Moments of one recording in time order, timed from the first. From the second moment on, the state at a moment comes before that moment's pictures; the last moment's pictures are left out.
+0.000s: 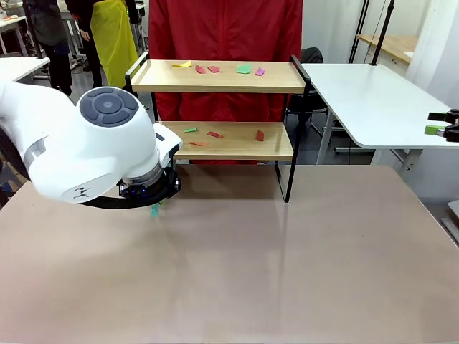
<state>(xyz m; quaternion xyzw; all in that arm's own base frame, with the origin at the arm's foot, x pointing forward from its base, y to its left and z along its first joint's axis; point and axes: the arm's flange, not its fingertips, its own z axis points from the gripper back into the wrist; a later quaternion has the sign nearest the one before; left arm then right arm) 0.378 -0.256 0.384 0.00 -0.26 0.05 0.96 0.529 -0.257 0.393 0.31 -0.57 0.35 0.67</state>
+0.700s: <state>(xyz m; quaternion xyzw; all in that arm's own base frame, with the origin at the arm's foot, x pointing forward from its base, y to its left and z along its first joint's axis) 0.374 -0.248 0.375 -0.05 -0.26 -0.09 0.96 0.529 -0.257 0.393 0.31 -0.57 0.35 0.67</state>
